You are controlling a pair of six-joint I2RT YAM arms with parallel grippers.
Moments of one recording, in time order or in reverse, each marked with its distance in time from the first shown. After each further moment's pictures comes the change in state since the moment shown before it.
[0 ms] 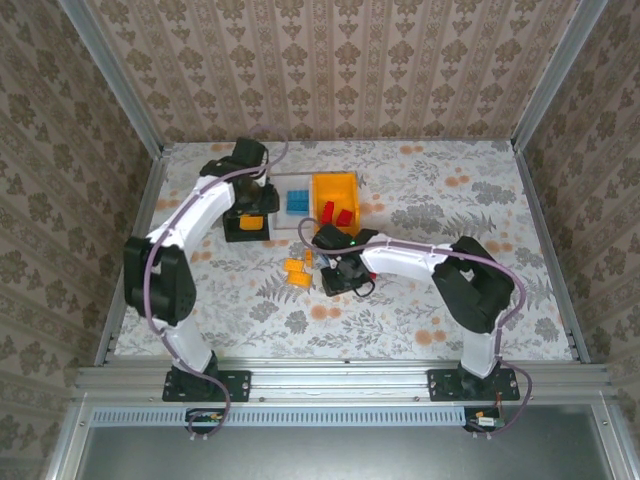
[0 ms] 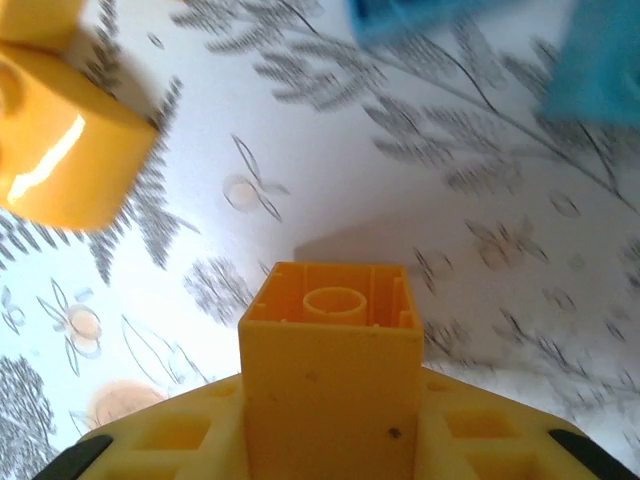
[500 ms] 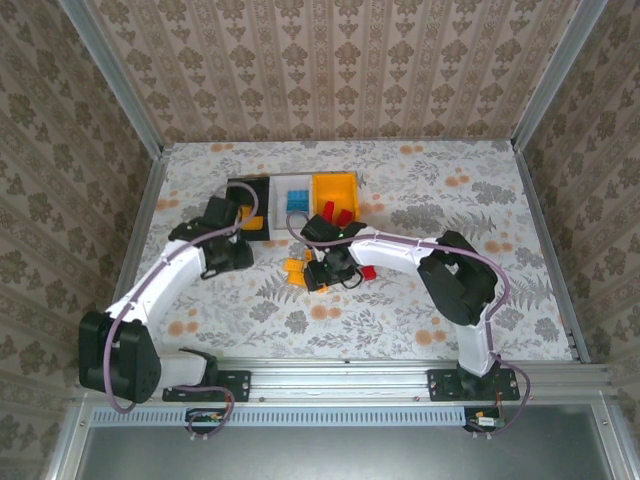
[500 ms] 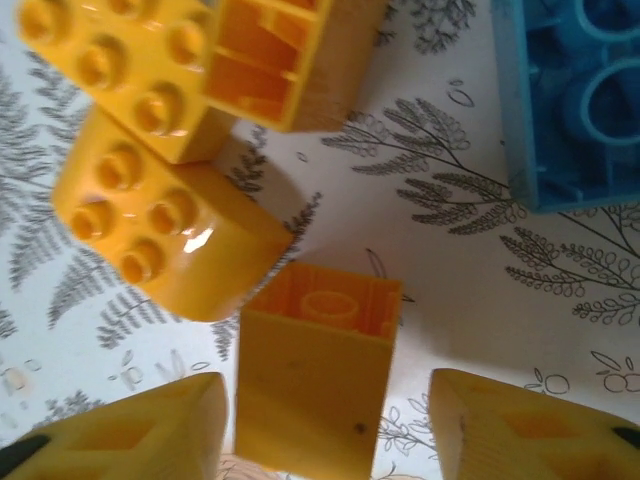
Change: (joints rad) left arm 0.049 -0.502 -0.575 0.021 -0.055 -0.116; right arm 0.000 0.130 0.161 0.003 -0.075 -0.029
